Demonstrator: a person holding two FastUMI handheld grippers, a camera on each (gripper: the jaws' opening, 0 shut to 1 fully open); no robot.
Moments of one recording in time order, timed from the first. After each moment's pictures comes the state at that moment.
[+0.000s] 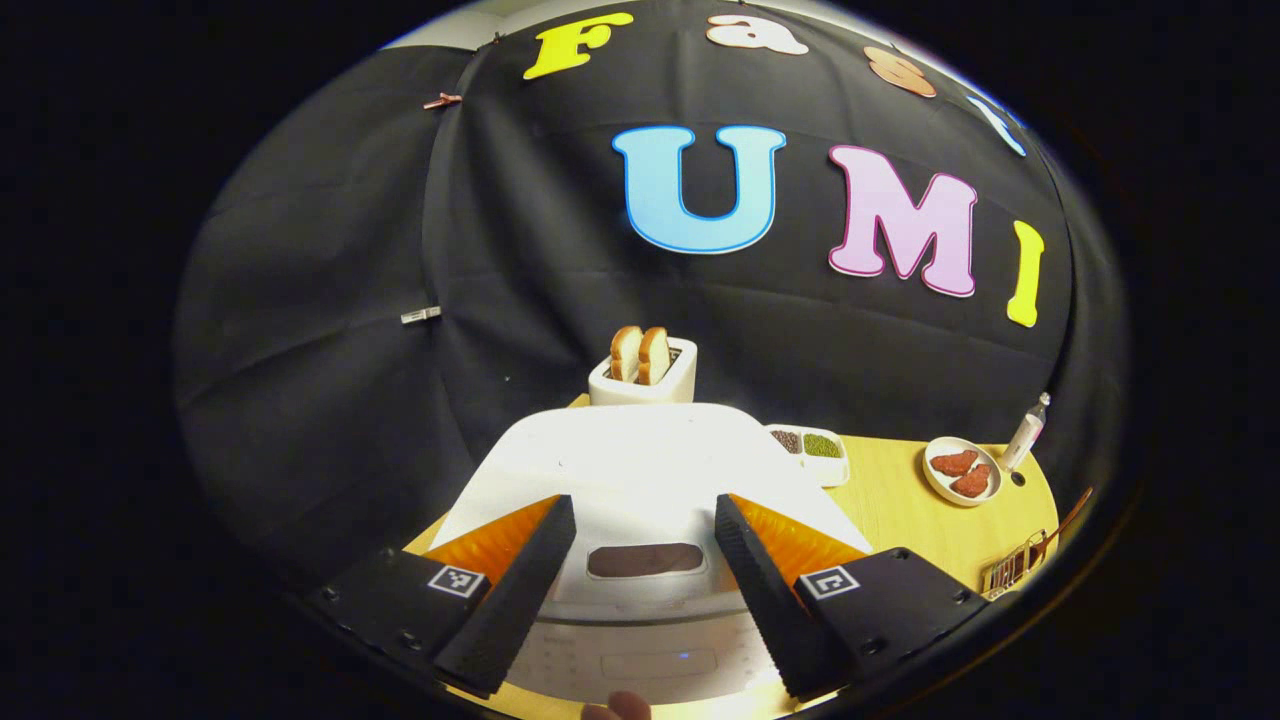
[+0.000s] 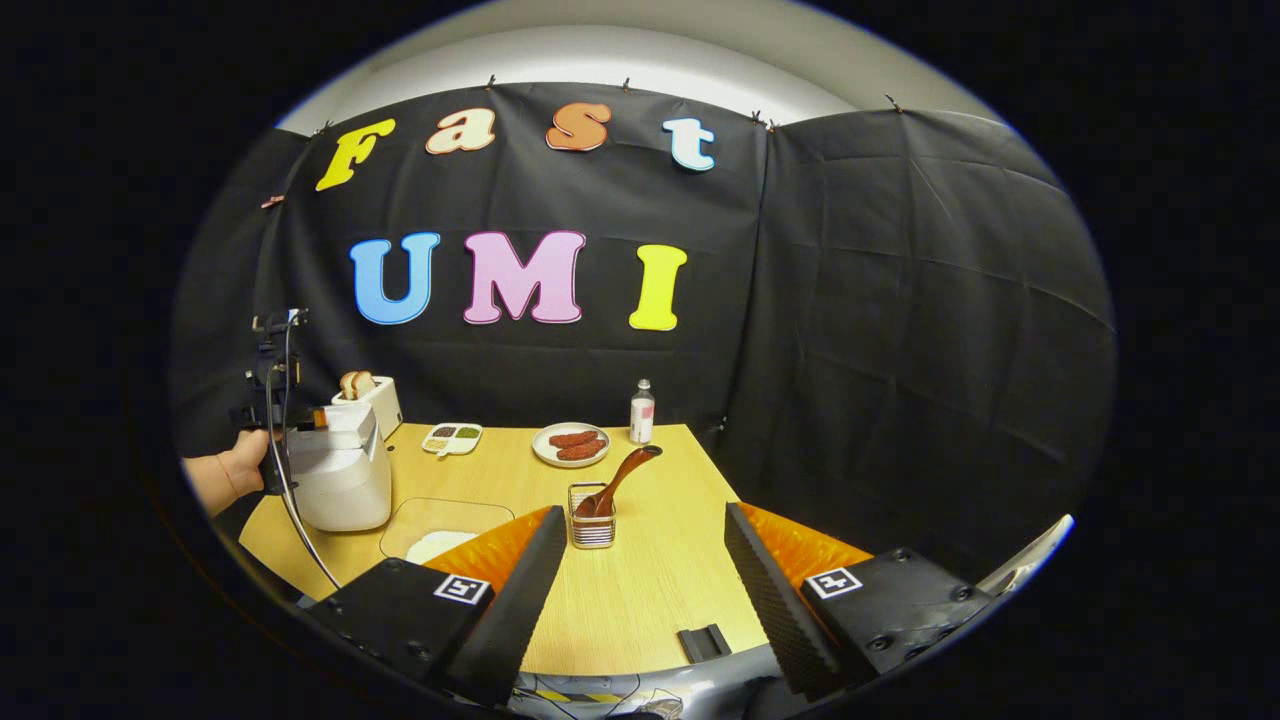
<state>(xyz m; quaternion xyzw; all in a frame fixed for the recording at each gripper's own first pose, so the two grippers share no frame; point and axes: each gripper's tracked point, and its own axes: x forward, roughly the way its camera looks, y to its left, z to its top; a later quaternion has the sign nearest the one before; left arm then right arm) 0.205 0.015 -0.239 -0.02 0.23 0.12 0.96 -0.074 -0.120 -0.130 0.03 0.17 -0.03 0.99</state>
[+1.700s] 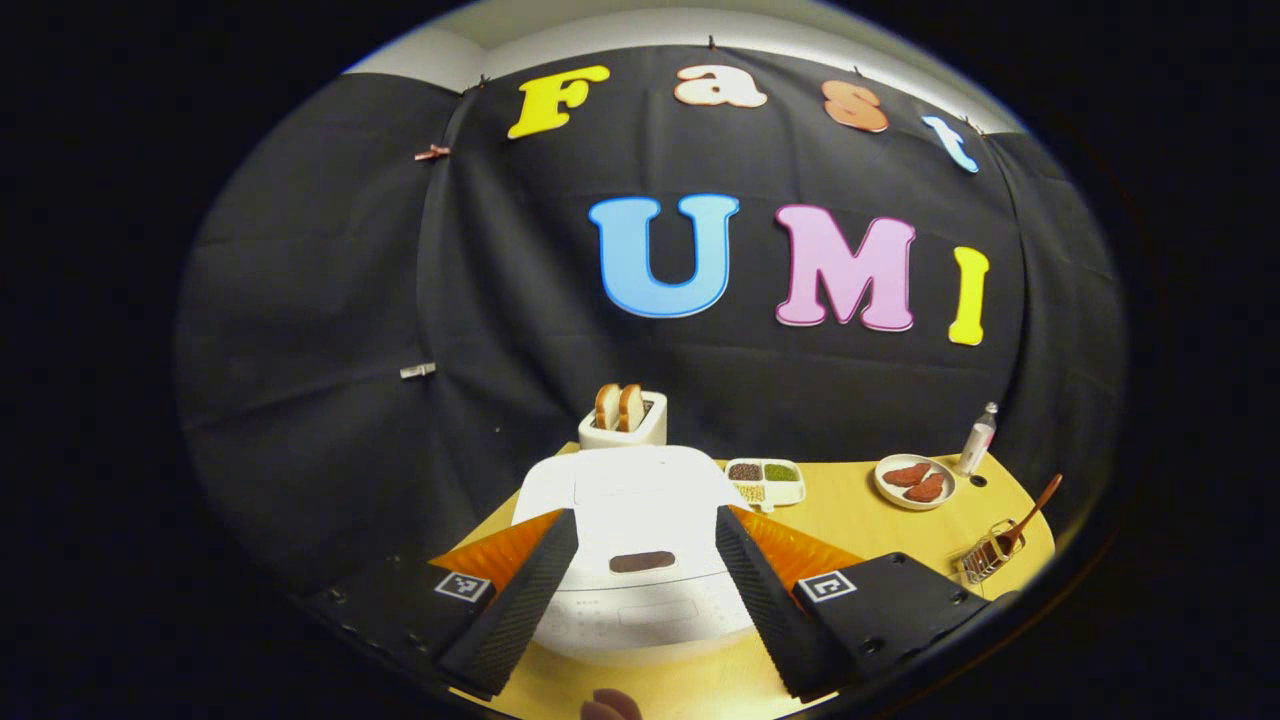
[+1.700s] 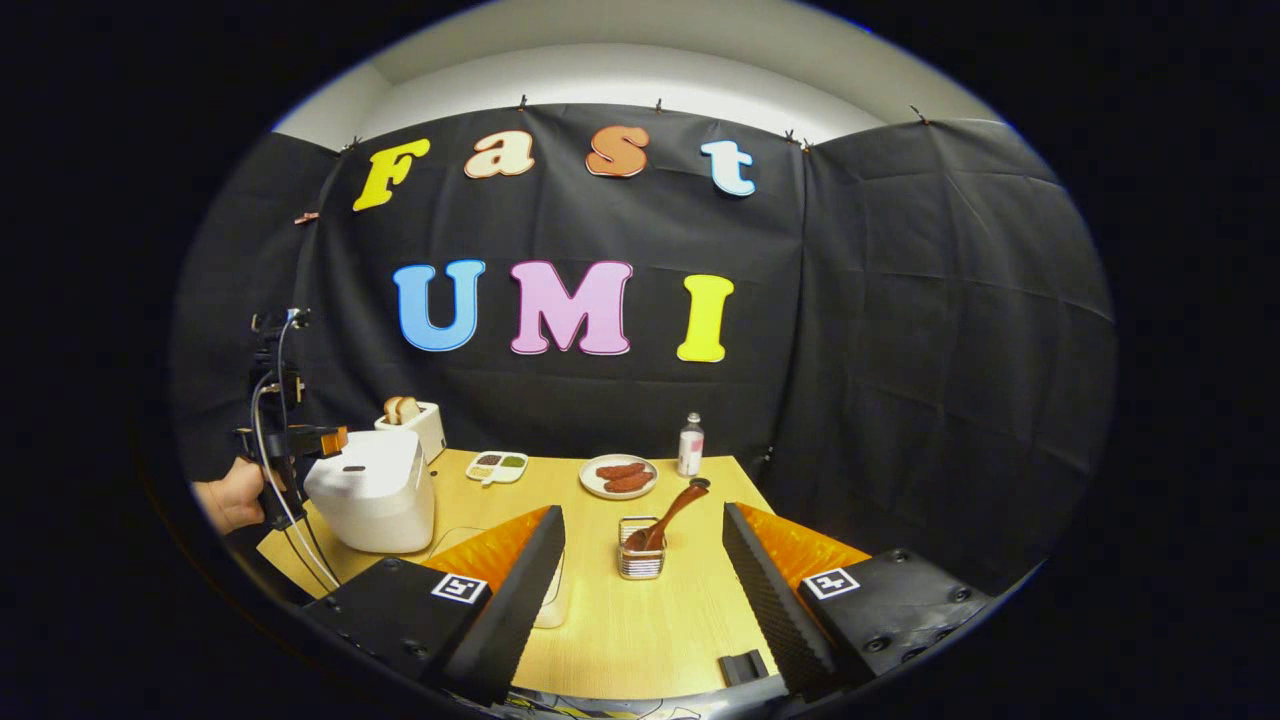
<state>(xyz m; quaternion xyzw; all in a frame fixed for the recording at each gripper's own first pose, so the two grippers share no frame) 0.127 -0.017 -0.148 0.01 0.13 0.06 0.99 -0.042 -0.066 -0.098 0.04 0.12 0.04 0.99</state>
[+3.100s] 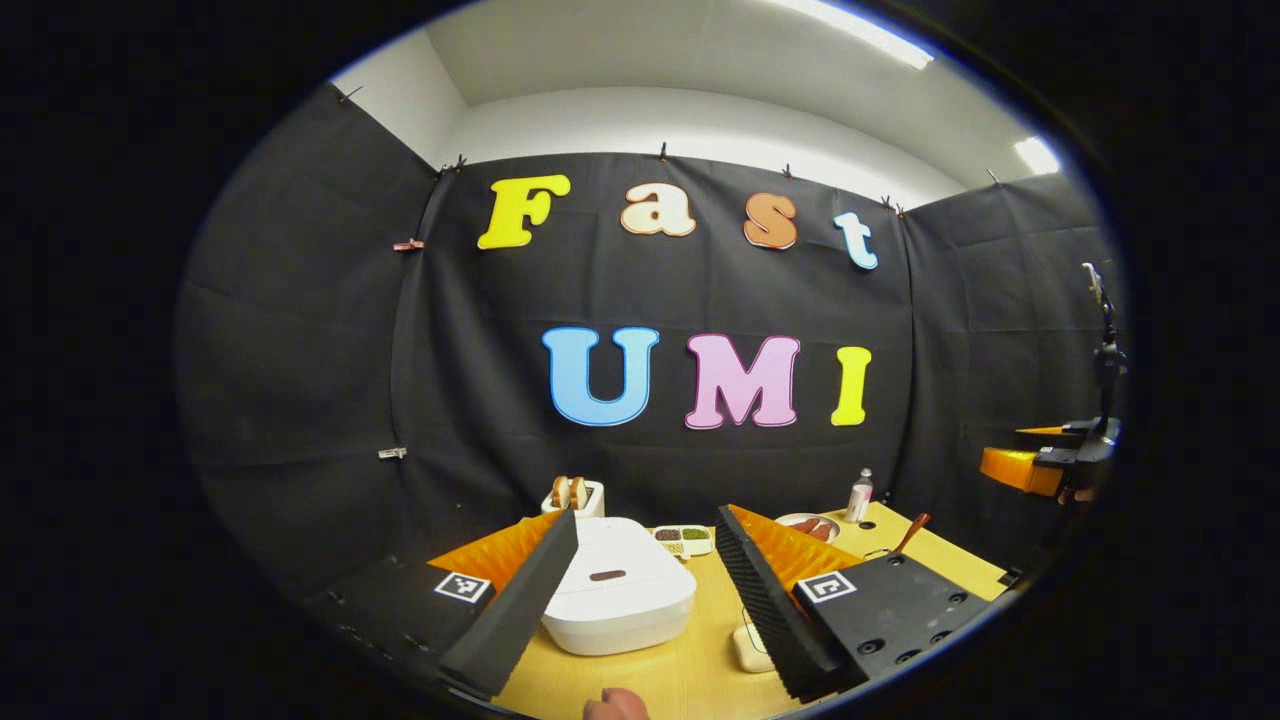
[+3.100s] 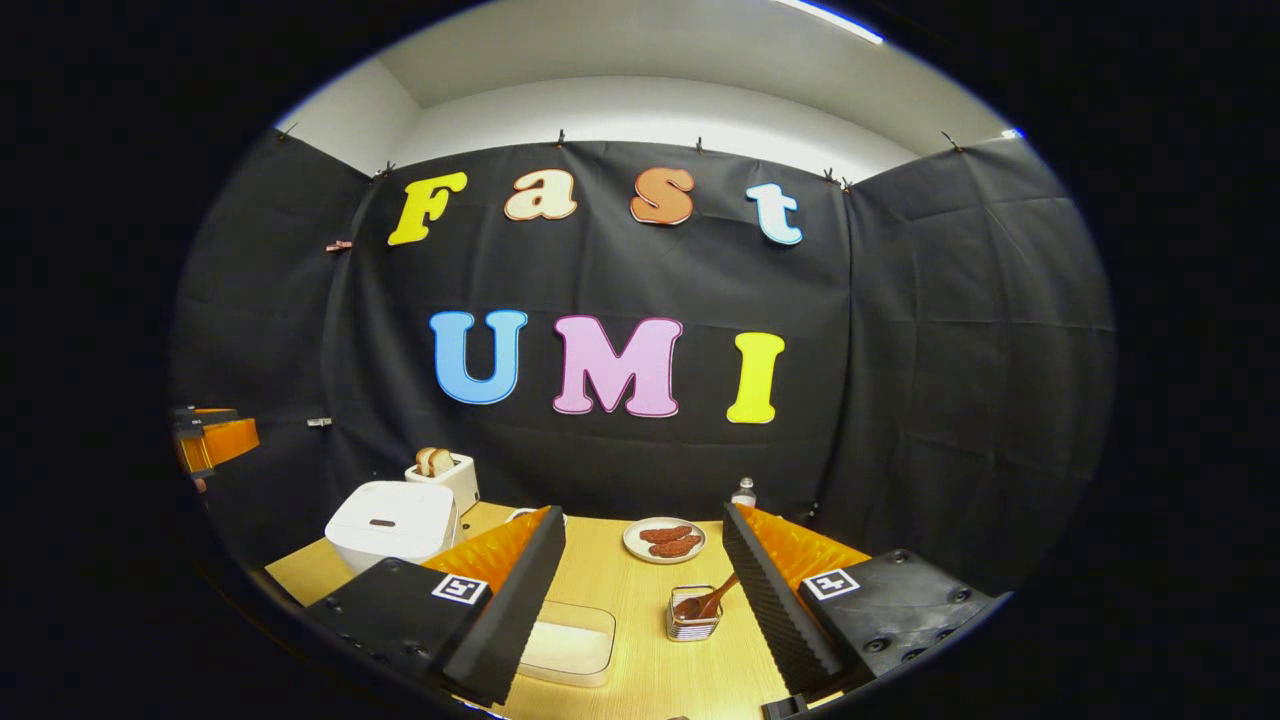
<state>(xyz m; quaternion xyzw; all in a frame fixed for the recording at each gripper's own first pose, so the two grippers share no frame) -0.050 -0.033 -0.019 0.01 0.01 -0.04 1.00 0.008 -0.007 -0.051 0.04 0.04 0.08 1.00</state>
